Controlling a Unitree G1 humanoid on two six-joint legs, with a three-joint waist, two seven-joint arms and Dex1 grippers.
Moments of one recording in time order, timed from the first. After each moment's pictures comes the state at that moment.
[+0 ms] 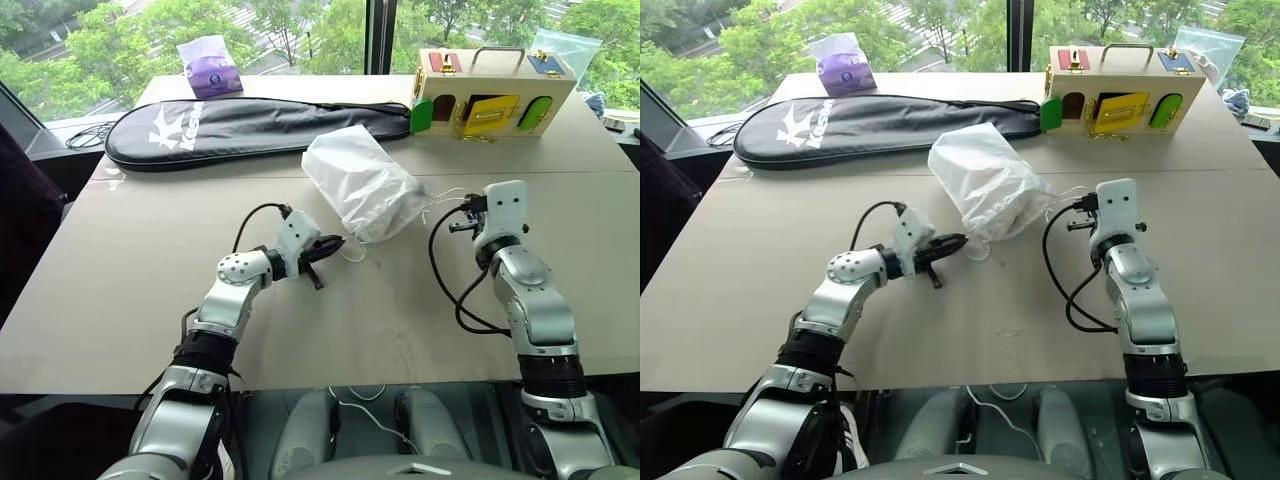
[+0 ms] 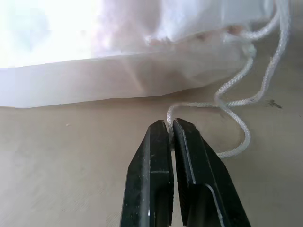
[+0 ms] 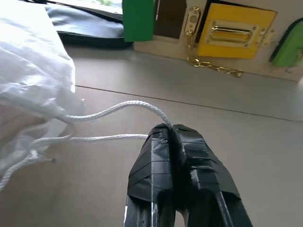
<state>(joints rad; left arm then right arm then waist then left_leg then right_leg) -0.41 0.40 -0.05 0.21 -0.16 0.03 -0.78 -0.33 -0.23 -0.06 -0.14 0.03 0.45 0.05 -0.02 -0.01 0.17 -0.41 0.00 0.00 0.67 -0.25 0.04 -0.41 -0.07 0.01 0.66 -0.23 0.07</state>
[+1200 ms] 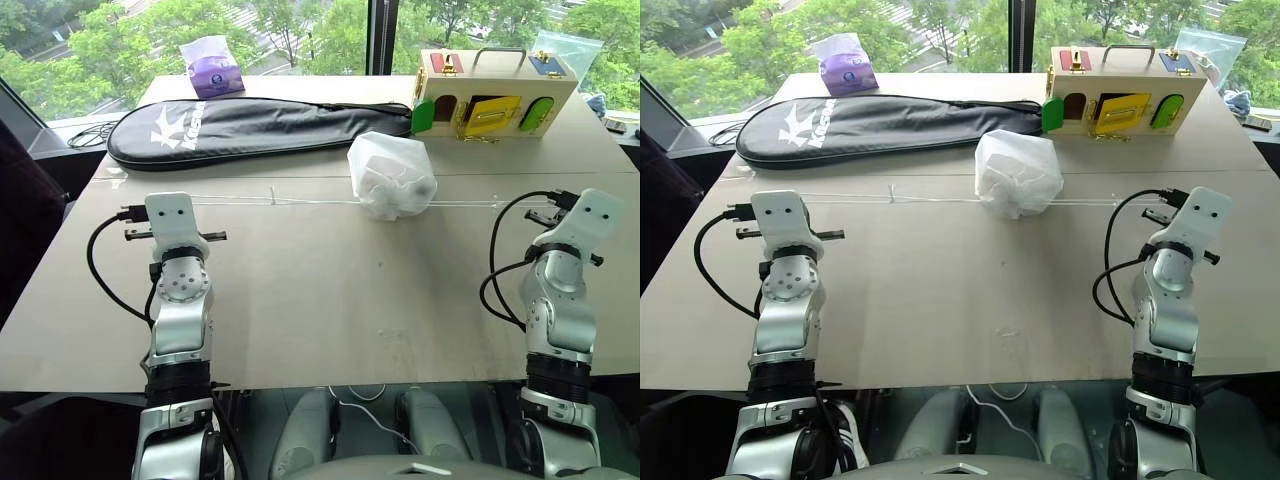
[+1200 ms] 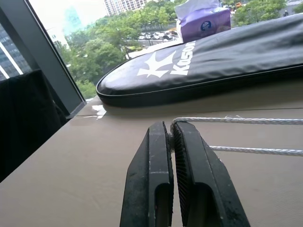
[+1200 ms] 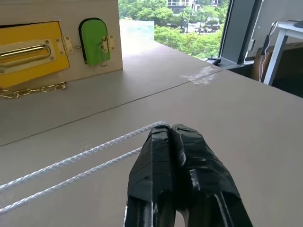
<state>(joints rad) -0.31 0.33 0.27 0.05 0.02 0.19 0.18 -0.36 -0.12 -0.34 -0.09 0.15 0.36 -0.36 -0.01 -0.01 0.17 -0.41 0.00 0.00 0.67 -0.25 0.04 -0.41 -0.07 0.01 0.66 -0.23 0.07</state>
